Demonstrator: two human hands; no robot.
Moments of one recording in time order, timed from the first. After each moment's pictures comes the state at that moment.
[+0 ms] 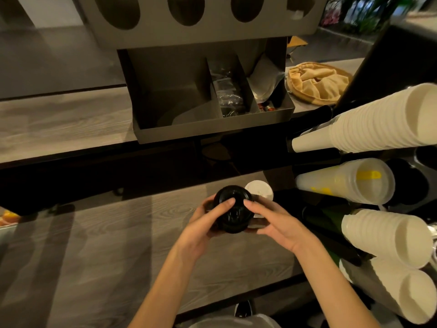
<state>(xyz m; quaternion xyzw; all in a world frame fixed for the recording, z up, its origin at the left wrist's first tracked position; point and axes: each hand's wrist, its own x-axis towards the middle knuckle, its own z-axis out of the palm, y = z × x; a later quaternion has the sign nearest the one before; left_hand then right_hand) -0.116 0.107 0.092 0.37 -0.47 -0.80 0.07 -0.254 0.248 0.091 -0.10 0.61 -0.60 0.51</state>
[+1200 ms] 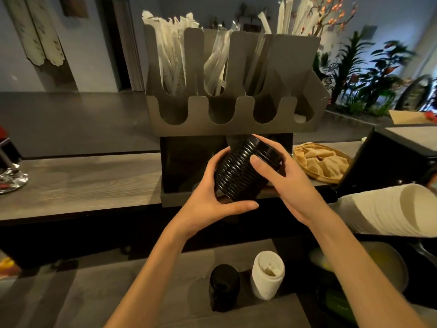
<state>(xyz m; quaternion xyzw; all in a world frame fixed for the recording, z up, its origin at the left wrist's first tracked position) -0.151 0.015 0.255 0.07 -0.78 -0.57 0.24 -0.289 0.155 0.297 -0.41 0.63 -0.62 0.22</state>
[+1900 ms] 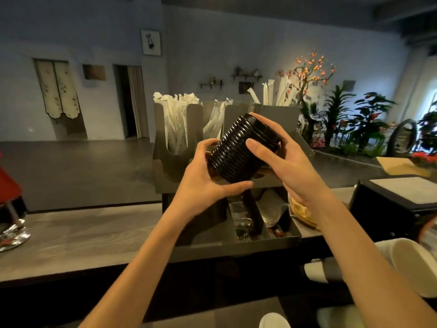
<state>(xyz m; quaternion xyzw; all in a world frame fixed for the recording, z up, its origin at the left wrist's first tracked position) -0.176 -0.015 0.379 0.08 -0.81 -0.43 0.38 -0.318 0.124 0.412 -0.53 0.55 -0.64 0.08</state>
